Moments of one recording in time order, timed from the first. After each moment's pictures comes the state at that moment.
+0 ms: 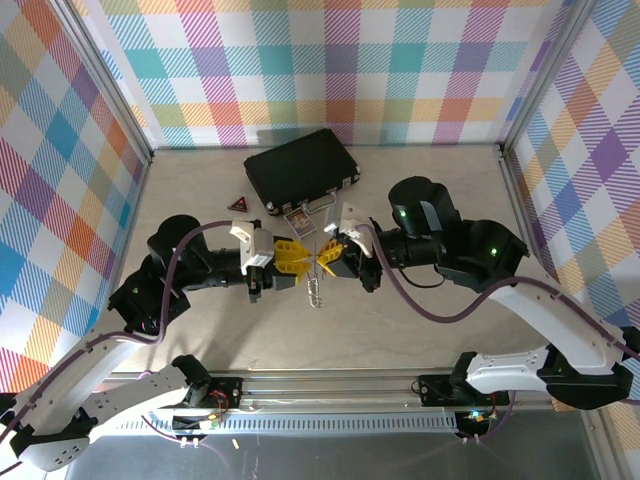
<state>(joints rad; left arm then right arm) -0.77 0.85 1.10 -0.36 0.65 0.16 0.99 1.22 1.64 -0.93 -0.38 -0.22</state>
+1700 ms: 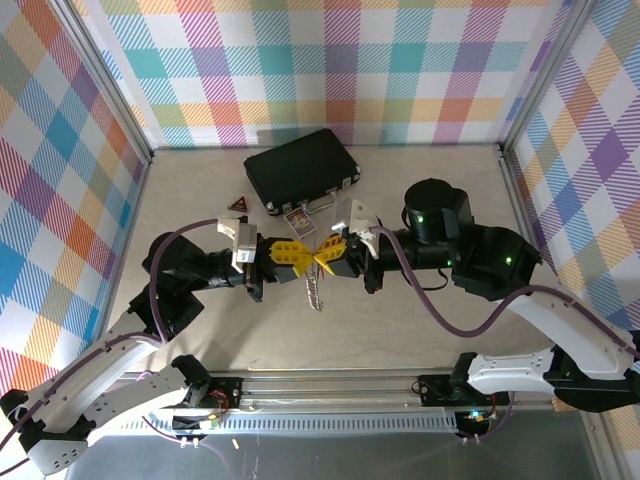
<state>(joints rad) -0.77 0.81 0.90 0.19 0.72 -0.16 1.05 1.17 1.62 -0.80 -0.37 -0.18</state>
